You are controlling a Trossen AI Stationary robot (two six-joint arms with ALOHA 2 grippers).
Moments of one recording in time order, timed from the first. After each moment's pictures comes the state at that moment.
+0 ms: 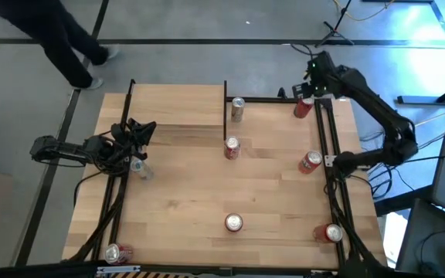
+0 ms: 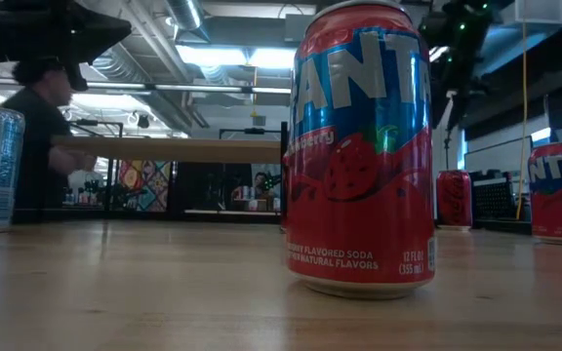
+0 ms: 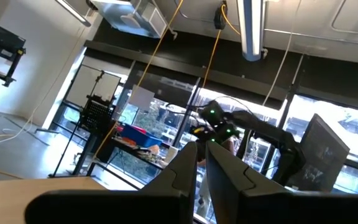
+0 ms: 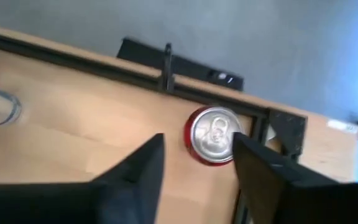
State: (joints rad) left arm -0.10 0.20 0.01 0.74 -0.64 -0.11; right arm -1.00 1.33 1.31 -1.03 0.16 0.24
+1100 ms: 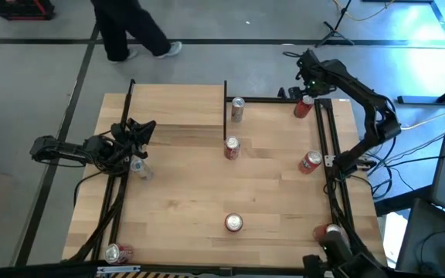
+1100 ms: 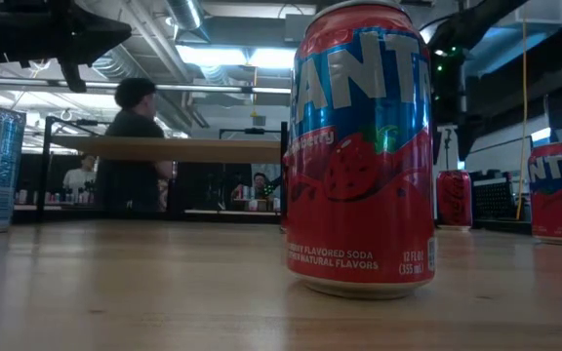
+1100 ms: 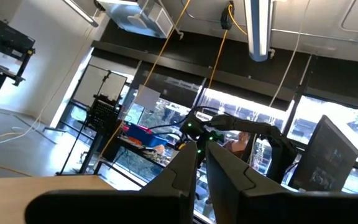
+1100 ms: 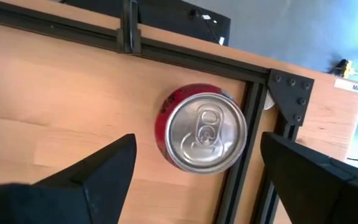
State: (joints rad) left arm -0.10 0.20 0.01 0.74 -0.67 -0.10; right arm -1.06 1.59 1.35 -1.10 0.19 0.24
